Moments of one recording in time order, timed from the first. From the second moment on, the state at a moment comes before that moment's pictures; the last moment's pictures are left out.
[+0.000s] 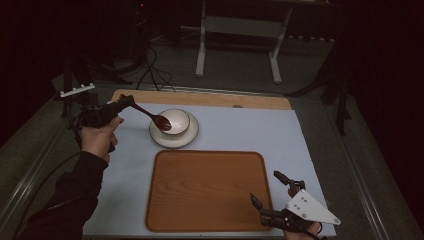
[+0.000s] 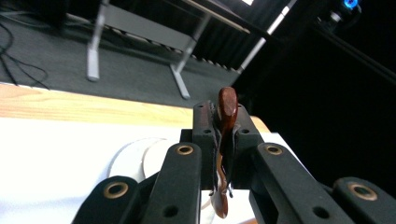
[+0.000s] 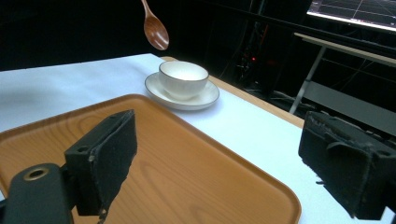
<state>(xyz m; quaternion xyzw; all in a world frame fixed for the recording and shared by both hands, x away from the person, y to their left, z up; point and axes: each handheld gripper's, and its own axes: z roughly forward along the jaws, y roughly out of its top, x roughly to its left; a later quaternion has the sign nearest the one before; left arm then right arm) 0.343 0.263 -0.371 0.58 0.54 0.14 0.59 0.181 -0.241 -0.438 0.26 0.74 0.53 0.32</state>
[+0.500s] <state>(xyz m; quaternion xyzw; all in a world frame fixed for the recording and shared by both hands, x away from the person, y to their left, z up) 0.327 0.243 -0.340 0.69 0.46 0.09 0.56 0.181 -0.238 -0.439 0.26 0.74 0.53 0.33</state>
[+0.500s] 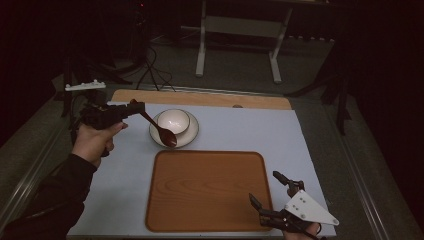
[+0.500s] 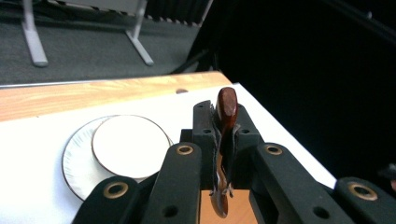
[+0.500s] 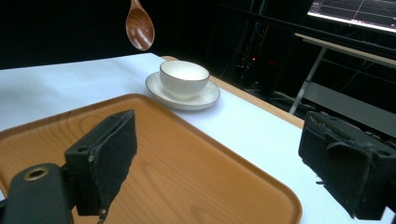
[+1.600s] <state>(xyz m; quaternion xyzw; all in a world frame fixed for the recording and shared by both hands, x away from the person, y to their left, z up) 0.309 0.181 -0.336 0.81 0.31 -0.03 0.49 0.181 -0.237 -0.440 0.25 0.74 0.53 0.32</state>
